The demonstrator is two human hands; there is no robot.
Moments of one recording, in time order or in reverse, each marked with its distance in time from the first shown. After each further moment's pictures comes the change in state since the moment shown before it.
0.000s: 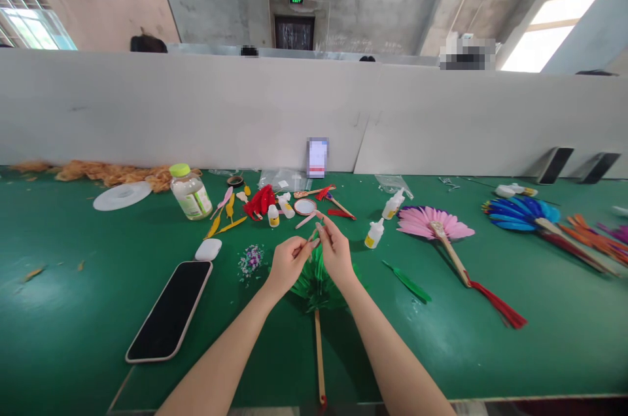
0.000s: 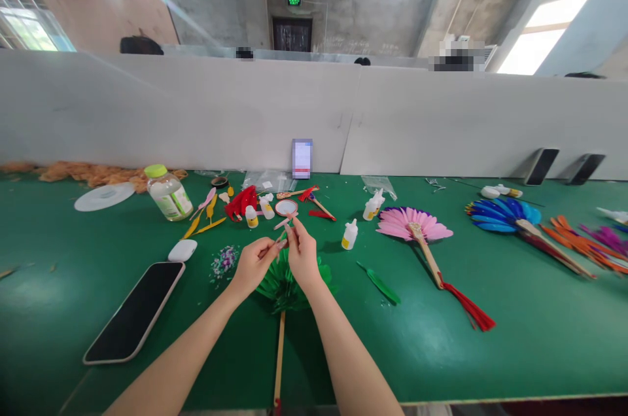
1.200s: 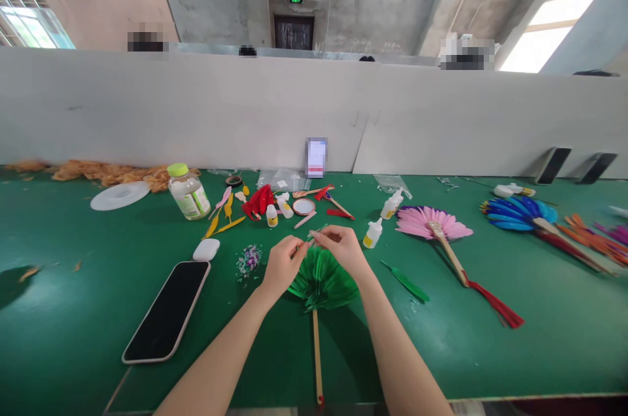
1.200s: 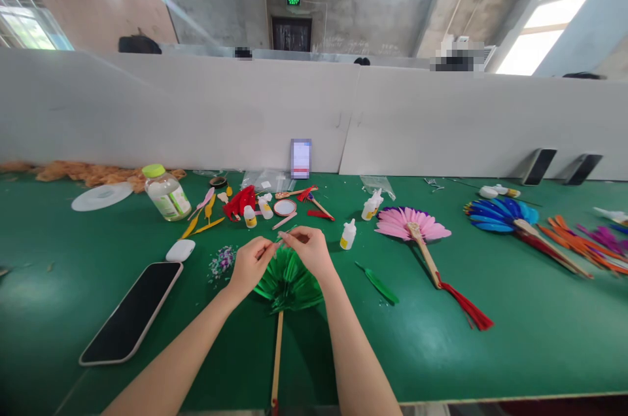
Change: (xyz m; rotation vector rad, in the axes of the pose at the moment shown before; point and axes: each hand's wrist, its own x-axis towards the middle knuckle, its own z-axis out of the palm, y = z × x) left_hand -0.002 -0.017 -0.002 0.299 0.066 0.176; right_hand 0.012 -0.008 -0.026 0.098 -0.185 0.261
